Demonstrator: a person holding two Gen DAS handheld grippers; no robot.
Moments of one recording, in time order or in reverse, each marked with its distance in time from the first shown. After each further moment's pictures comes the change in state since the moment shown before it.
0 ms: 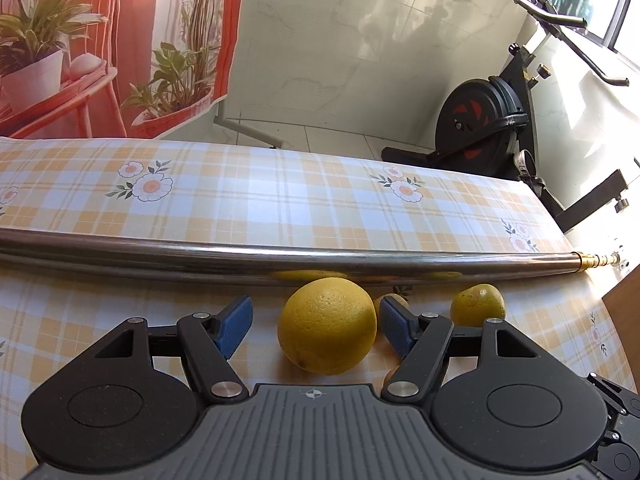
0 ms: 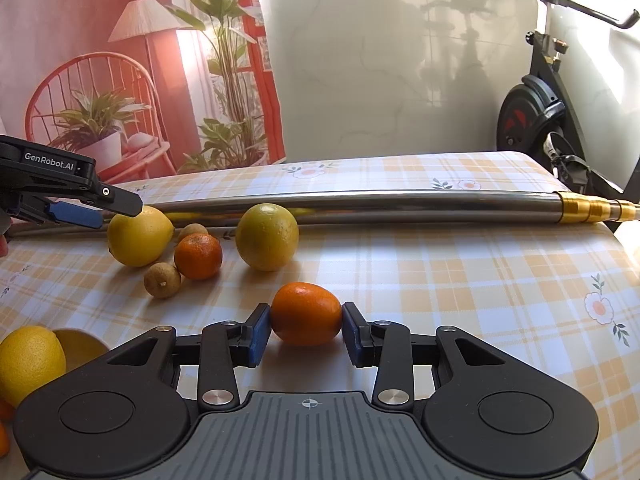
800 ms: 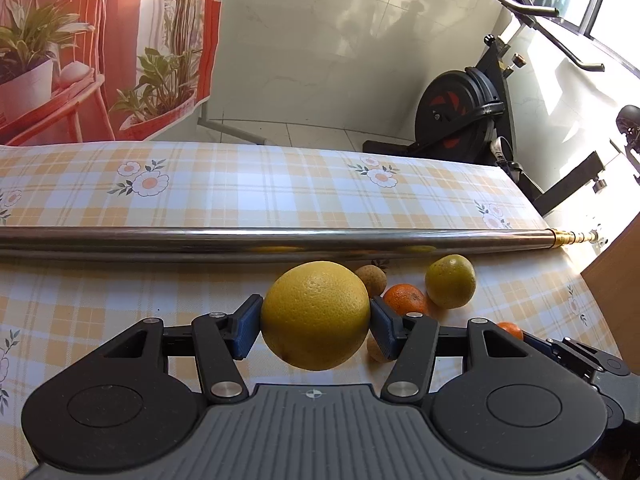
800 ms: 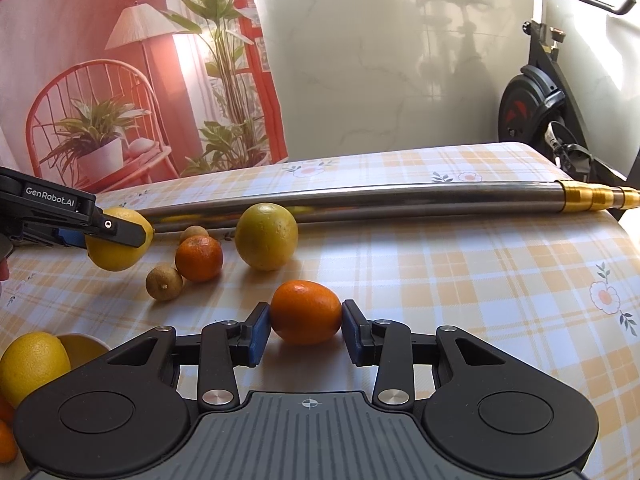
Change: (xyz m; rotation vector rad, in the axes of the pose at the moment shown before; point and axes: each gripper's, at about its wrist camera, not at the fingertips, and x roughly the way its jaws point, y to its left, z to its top) left arm -0.039 -0.003 -0.014 0.059 -0.002 -0.048; right arm 0.002 -0.005 0.000 0.032 0.005 0.019
